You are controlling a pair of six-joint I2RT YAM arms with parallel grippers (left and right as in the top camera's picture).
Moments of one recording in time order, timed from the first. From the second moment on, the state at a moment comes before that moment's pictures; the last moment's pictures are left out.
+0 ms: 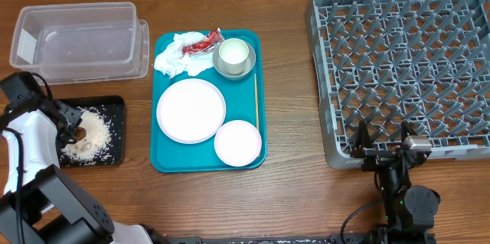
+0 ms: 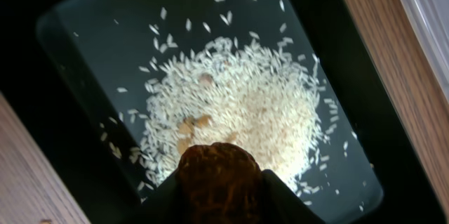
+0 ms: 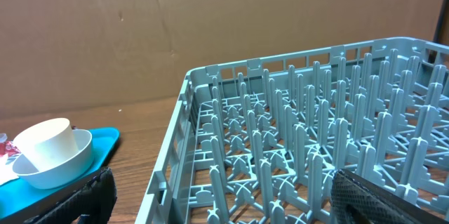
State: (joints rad) left arm 0.62 1.66 1.14 -0.69 -0.13 -0.50; right arm -0.05 0.01 0.02 -0.03 -0.07 0.15
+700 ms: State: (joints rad) left arm 0.62 1.62 1.24 -0.83 0.03 -0.50; right arm -0.05 0.01 0.02 -0.03 -0.07 0.15
